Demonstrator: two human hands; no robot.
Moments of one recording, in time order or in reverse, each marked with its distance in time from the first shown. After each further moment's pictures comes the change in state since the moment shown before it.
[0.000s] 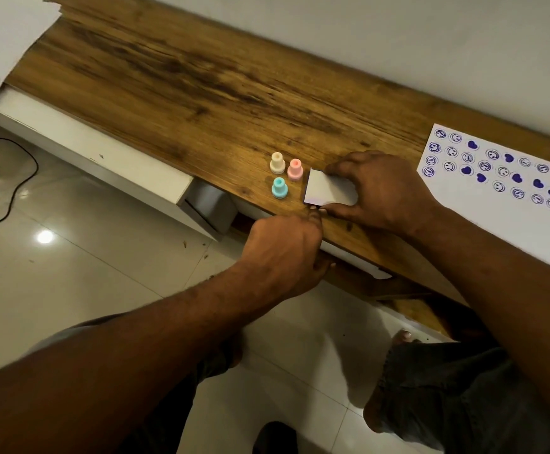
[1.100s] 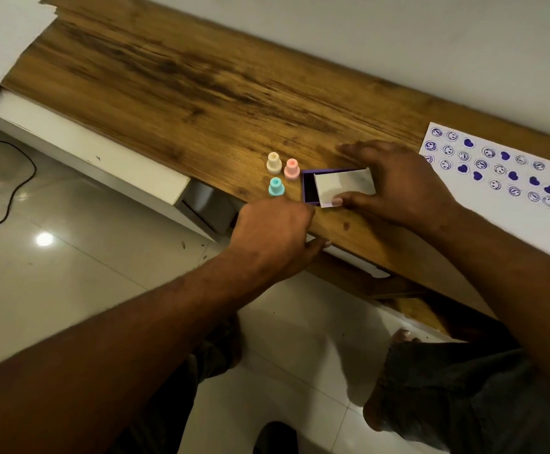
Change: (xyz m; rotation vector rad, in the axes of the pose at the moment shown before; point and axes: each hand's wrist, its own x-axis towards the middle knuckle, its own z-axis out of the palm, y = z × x) left_hand 0.011 -0.014 -0.010 0.001 0.077 -0.041; right_hand -0.014 0.020 -0.004 0.275 0.068 0.154
